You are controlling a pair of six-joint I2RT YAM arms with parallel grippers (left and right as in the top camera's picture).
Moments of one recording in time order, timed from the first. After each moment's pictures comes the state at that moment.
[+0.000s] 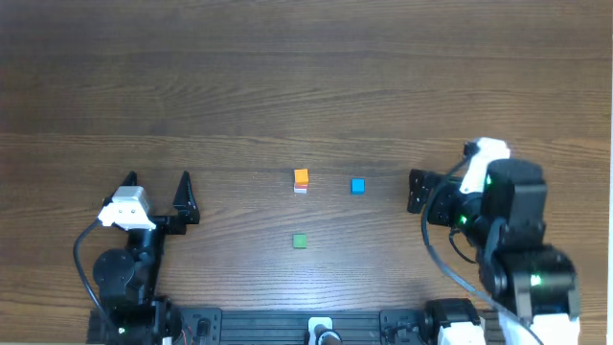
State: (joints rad) left arm 0.08 0.01 0.01 -0.06 0.12 -0.18; right arm 0.06 0.80 0.97 -1.02 -0.11 0.27
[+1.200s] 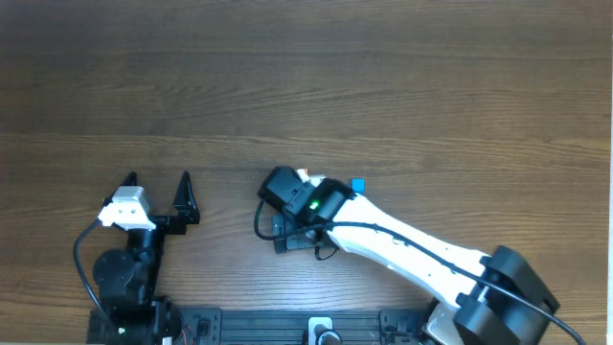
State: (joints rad) left arm 0.08 0.01 0.01 -0.06 0.12 -0.18; right arm 0.95 1.60 1.08 -0.97 -0.02 0.85
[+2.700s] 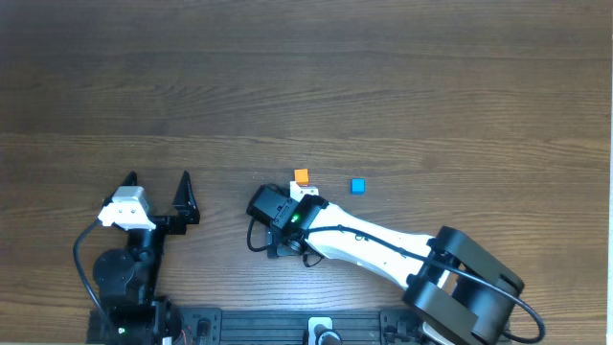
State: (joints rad) left arm 0.08 0.01 0.01 -0.06 0.12 -0.18; right arm 1.00 1.73 0.99 -0.75 0.03 0.95
